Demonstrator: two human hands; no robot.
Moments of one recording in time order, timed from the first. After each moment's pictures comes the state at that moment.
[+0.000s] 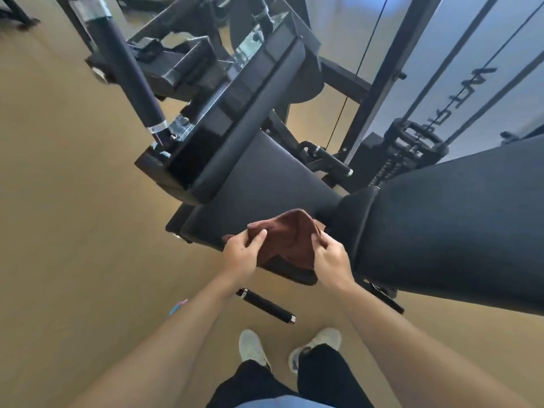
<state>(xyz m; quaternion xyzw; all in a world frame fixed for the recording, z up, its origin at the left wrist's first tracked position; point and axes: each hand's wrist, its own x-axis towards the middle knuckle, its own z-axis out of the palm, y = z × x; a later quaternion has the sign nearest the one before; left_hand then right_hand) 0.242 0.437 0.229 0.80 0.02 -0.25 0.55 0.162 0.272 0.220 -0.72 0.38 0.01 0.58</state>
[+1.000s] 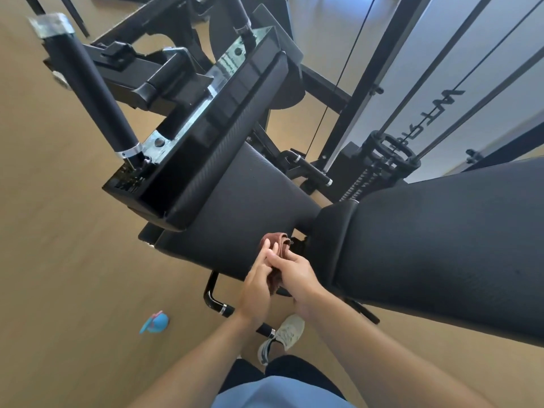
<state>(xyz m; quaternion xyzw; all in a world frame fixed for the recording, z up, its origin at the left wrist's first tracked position) 0.203 0.387 0.233 0.64 0.02 -0.37 0.67 0.191 0.297 0.263 -0.53 0.45 0.10 0.71</state>
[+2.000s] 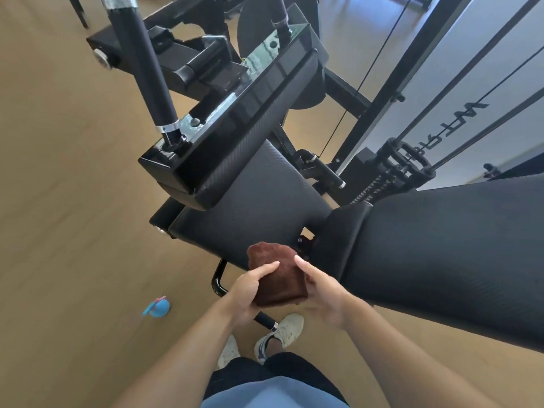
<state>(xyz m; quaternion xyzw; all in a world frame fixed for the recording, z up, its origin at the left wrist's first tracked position) 0.211 0.433 0.186 0.48 0.17 -0.53 0.68 0.149 0.265 0.237 -0.51 0.48 0.28 0.66</state>
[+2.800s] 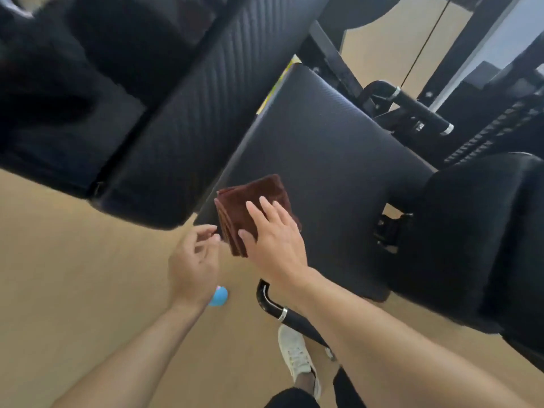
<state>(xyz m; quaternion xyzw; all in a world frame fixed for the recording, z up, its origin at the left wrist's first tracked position) 0.324 0.531 0.092 0.92 0.07 -0.04 0.38 0.315 0.386 0.053 -0.93 0.10 0.10 0.33</state>
